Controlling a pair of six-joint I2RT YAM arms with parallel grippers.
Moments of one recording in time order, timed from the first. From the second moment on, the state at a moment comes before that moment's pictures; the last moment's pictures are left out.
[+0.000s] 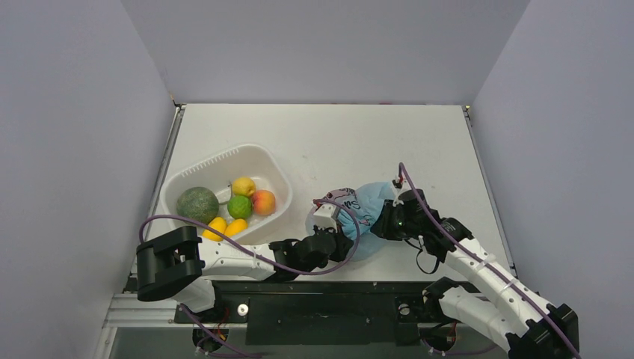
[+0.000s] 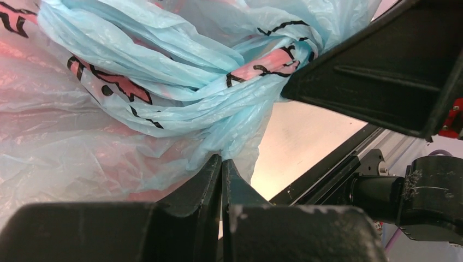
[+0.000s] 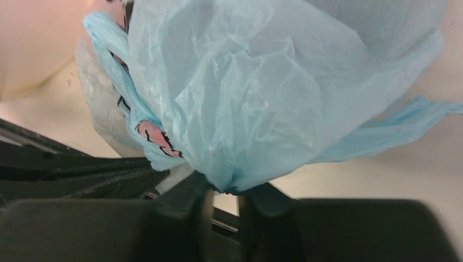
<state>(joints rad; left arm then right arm) -1.30 1.50 0.68 0.33 -0.47 -0.88 0.53 0.88 0.63 -0.59 -0.12 0.58</state>
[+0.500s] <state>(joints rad) -1.31 1.36 0.74 0.29 -0.44 -0.75 0.53 0.76 0.62 -0.57 -0.04 0.59</state>
